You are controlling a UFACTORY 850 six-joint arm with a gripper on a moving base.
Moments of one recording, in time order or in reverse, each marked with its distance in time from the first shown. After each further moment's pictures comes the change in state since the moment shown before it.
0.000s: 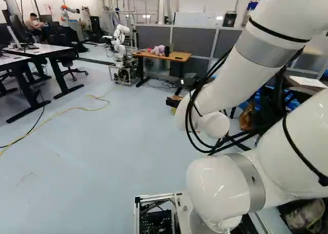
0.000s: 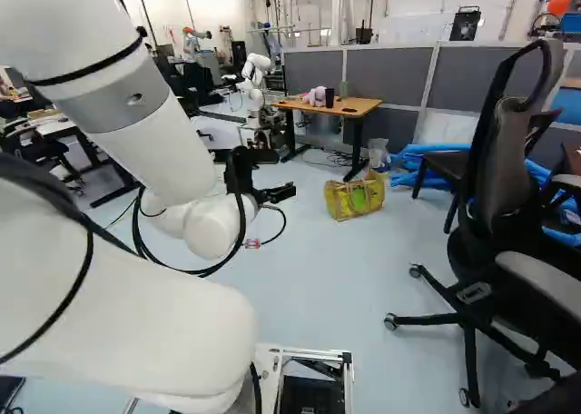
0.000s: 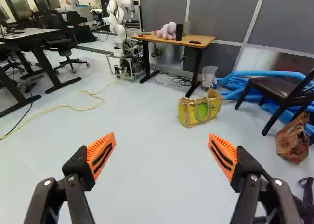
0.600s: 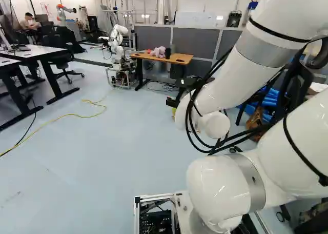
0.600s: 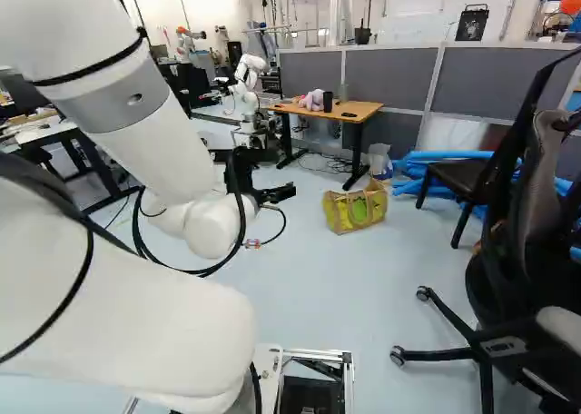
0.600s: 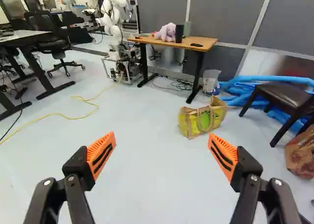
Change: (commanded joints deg) arm 0.0 0.0 0.0 0.0 0.0 0.0
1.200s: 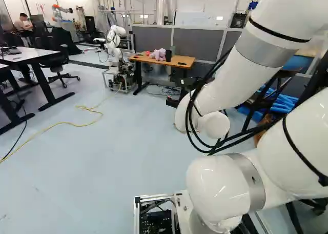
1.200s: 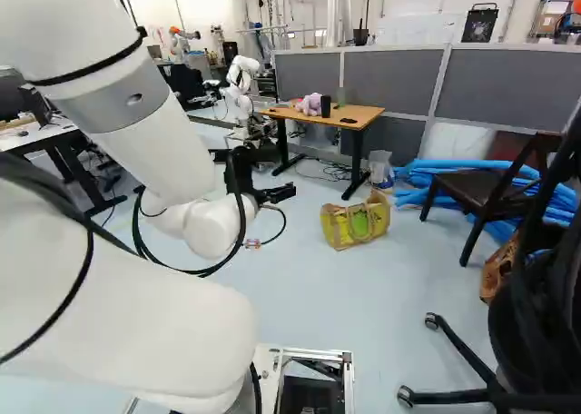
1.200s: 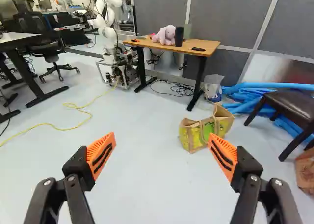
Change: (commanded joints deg) arm 0.0 0.0 0.0 0.0 0.0 0.0
